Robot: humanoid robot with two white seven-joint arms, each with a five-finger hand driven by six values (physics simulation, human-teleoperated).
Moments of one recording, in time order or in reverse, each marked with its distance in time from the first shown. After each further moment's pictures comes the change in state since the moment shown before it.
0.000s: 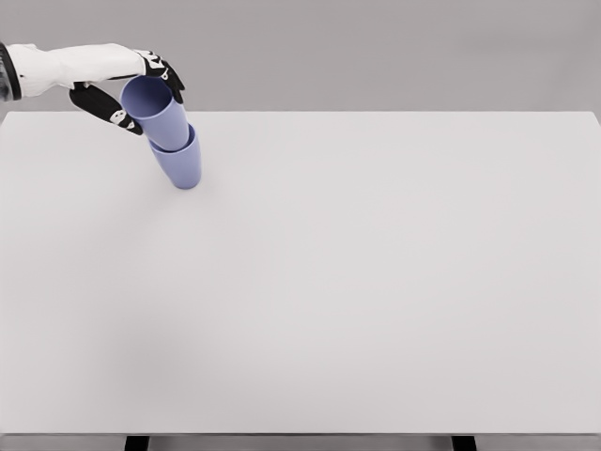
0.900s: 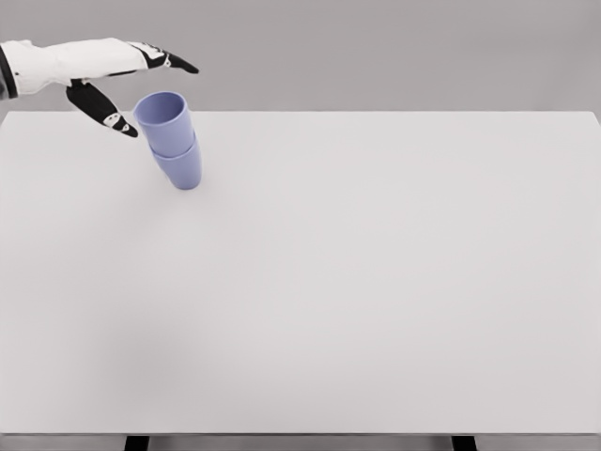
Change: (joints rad) left arm 0.021 0.025 0.047 -0.062 0.009 -0.004 0.000; right arm 0.000 0.000 0.000 0.000 0.000 0.000 0.000
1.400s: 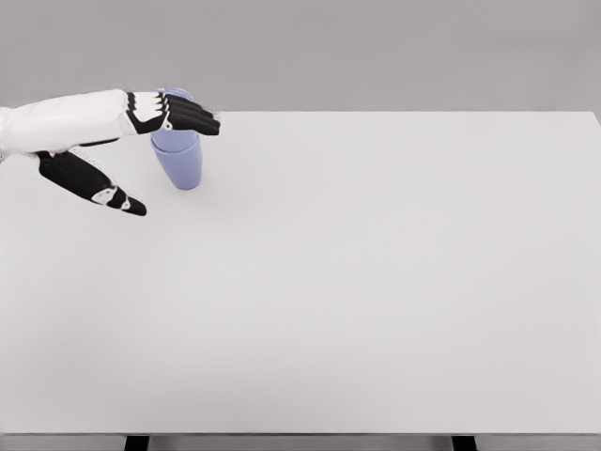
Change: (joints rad) left arm 0.323 0.284 0.248 -0.636 0.289 -0.001 -0.009; right arm 0.000 0.000 0.000 0.000 0.000 0.000 0.000
